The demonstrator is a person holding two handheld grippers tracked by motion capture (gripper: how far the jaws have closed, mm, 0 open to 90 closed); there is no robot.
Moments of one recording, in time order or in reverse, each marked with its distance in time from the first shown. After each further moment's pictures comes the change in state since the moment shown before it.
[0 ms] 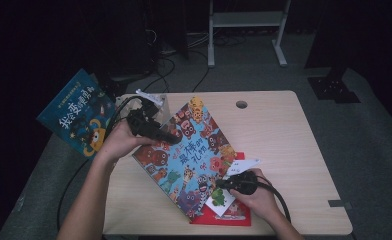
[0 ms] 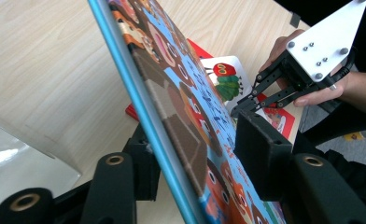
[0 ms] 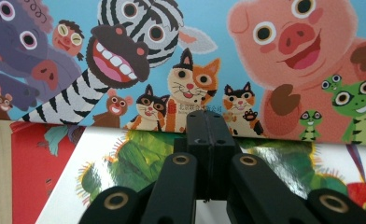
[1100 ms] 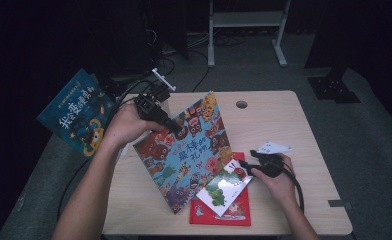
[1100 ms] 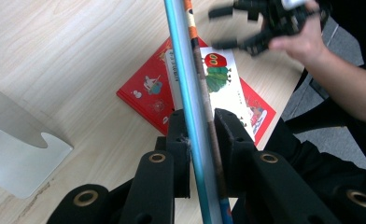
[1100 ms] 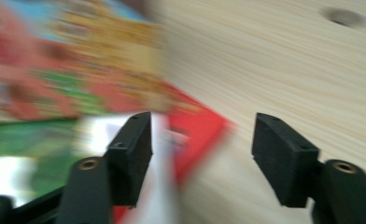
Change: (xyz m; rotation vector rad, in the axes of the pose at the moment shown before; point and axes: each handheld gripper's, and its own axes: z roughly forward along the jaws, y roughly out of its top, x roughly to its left) left arm -0.025 0.051 -0.013 0.166 0.021 -0.101; right arm -0.081 -0.029 -0.039 -0.134 -0.347 0.220
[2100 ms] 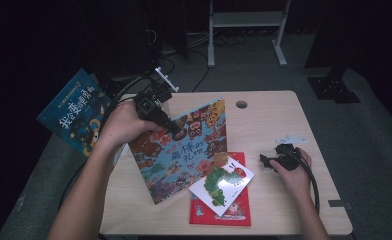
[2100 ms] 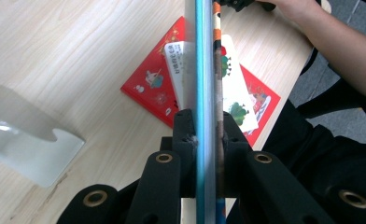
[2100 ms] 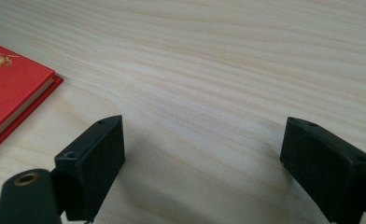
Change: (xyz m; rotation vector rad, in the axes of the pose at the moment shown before) left arm -0.022 -0.002 -0.017 0.029 0.065 0.079; right arm -0.066 -0.021 0.009 0.146 -0.212 0.138
